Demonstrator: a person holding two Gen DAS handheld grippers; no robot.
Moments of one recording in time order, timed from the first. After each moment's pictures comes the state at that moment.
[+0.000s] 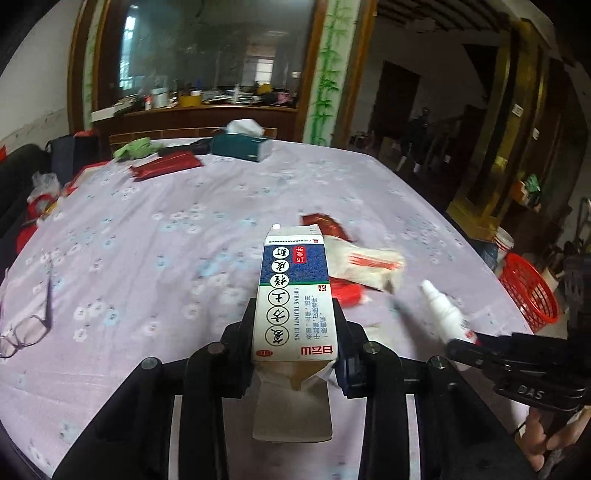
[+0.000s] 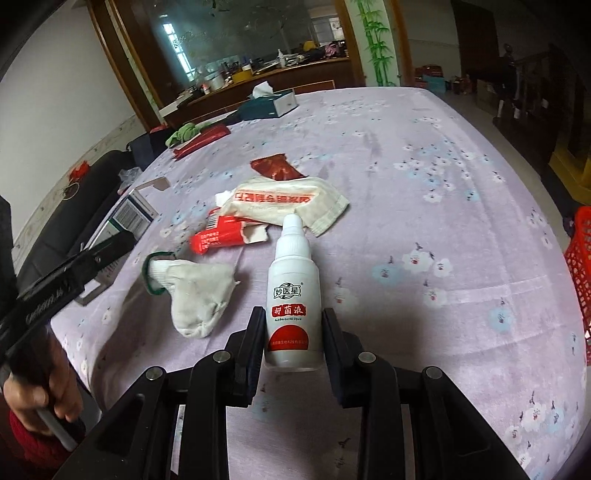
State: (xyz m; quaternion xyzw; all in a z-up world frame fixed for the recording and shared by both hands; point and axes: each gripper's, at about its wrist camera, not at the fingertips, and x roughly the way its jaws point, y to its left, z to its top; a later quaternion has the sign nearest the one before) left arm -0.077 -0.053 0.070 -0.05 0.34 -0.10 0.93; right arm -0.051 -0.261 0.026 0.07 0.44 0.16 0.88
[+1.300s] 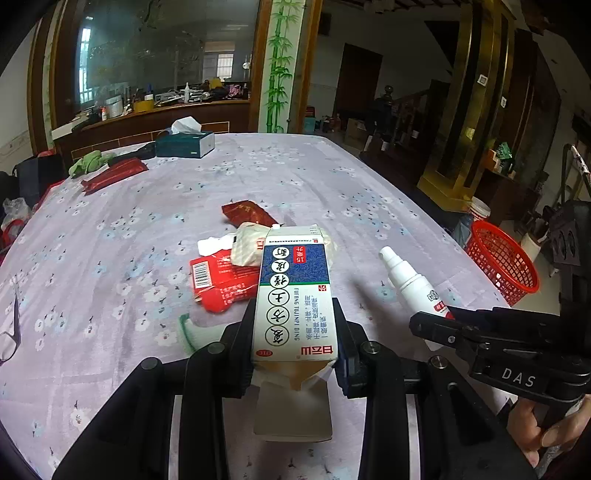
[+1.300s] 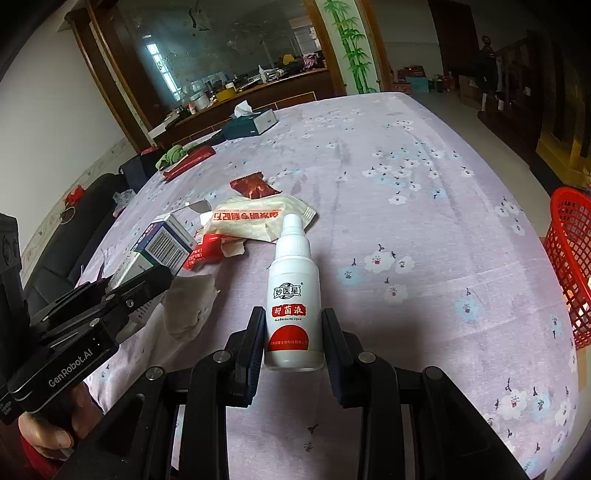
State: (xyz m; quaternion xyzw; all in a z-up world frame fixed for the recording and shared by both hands) left arm -0.077 -0.116 0.066 -0.01 0.35 -0.16 0.92; right arm -0.062 -0.293 0.036 0.10 0.42 0.14 0.89
